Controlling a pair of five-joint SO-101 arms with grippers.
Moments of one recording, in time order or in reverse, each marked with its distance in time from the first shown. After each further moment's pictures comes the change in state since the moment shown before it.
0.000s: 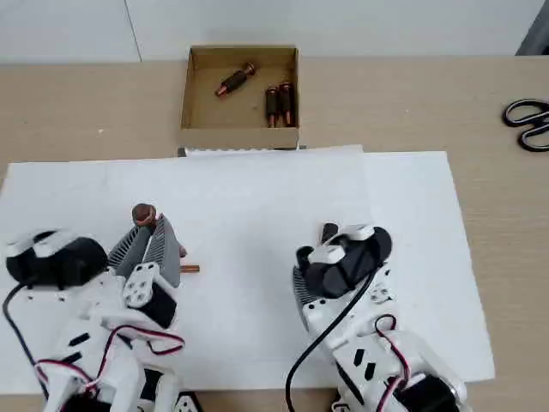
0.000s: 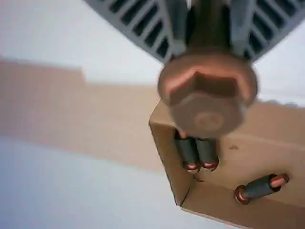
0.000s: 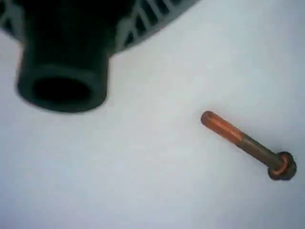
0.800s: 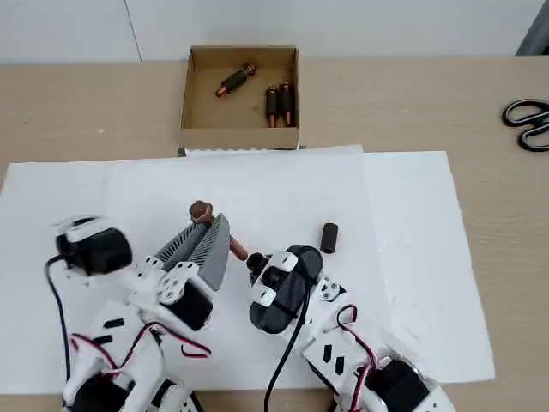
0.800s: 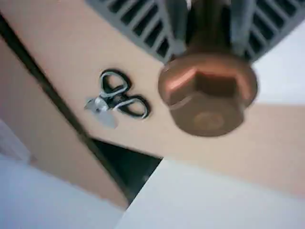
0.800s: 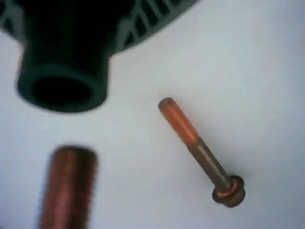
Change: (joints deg) left arm 17.2 0.1 7.2 -10.9 11.3; right arm -10.1 0.6 12.5 -17.4 14.5
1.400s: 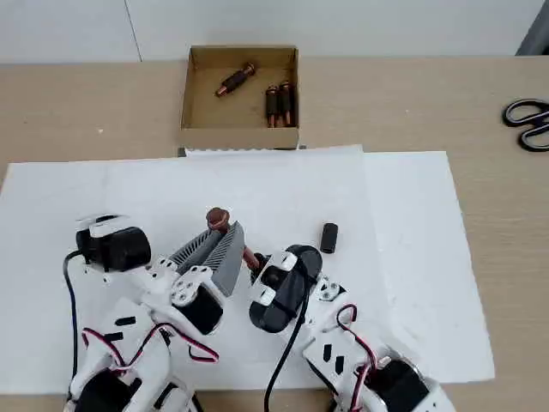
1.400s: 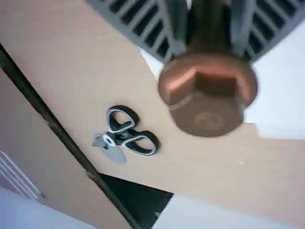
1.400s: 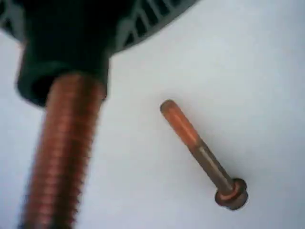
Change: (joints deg) left arm 4.3 0.0 1.6 -0.4 0.0; right arm 0.1 0.1 0.0 0.0 0.0
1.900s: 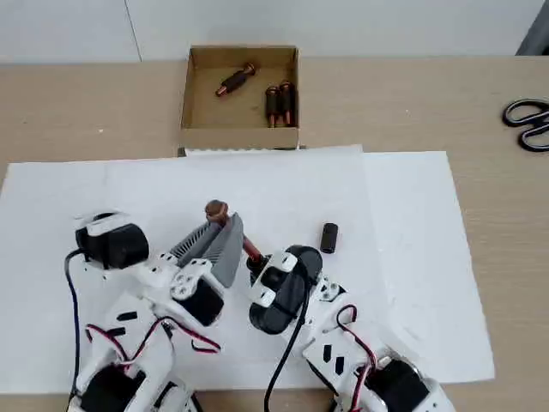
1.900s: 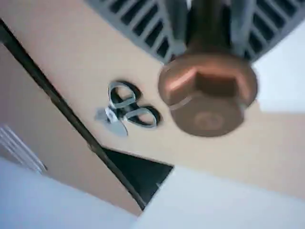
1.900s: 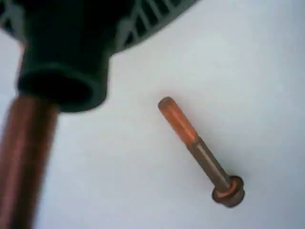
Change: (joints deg) left arm -3.0 0.1 2.5 -6.1 -0.3; right arm -0.2 0.0 0.0 0.0 0.2
